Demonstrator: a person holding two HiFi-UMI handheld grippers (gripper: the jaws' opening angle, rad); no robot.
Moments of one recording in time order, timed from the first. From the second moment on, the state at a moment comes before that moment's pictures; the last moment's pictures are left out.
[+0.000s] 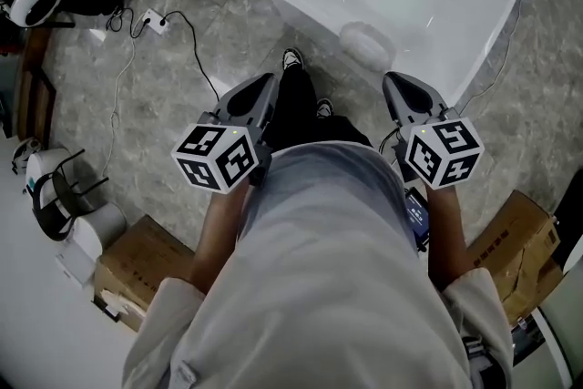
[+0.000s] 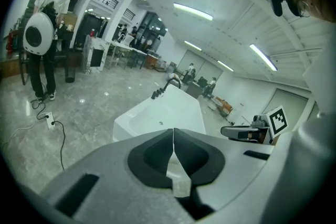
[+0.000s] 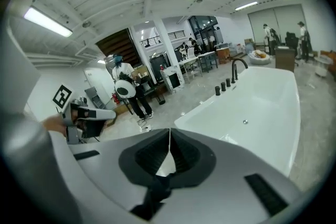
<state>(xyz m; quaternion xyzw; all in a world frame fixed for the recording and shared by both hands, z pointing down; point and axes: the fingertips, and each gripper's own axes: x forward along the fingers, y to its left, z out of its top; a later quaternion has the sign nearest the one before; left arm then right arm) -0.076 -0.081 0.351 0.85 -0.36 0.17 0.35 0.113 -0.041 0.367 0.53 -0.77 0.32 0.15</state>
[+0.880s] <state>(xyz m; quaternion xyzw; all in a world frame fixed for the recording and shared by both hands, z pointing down) -0.079 -0.069 0.358 0.85 -0.36 0.18 0.35 0.113 -0.030 0.363 0.51 -0.79 0.31 0.16</state>
